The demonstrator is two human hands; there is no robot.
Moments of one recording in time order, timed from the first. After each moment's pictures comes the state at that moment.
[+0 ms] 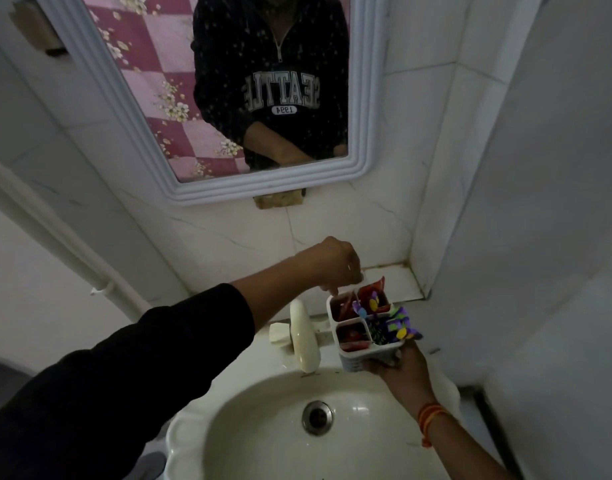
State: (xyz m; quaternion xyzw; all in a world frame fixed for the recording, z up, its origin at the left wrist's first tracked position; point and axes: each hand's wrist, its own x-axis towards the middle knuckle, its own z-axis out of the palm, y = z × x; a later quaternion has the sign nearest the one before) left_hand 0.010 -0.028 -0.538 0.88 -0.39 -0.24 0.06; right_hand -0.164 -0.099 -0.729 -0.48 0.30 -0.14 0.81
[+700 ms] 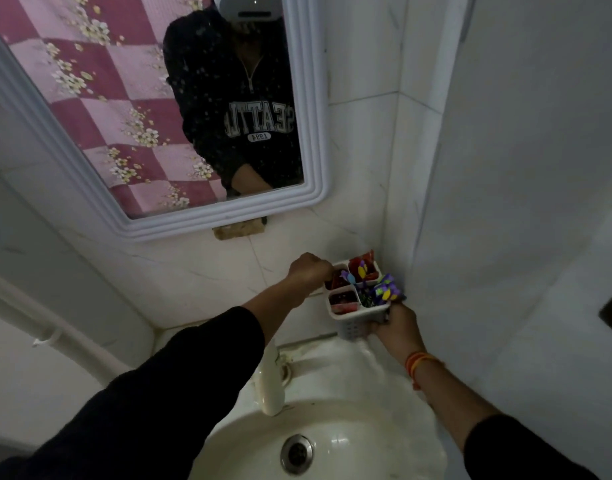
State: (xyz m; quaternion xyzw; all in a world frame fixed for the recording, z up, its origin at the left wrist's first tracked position) left_hand 0.029 -0.081 -0.568 0.88 -0.11 -0.27 0.37; right_hand -0.116 -0.188 -0.671 -0.77 0.31 -0.15 0.54
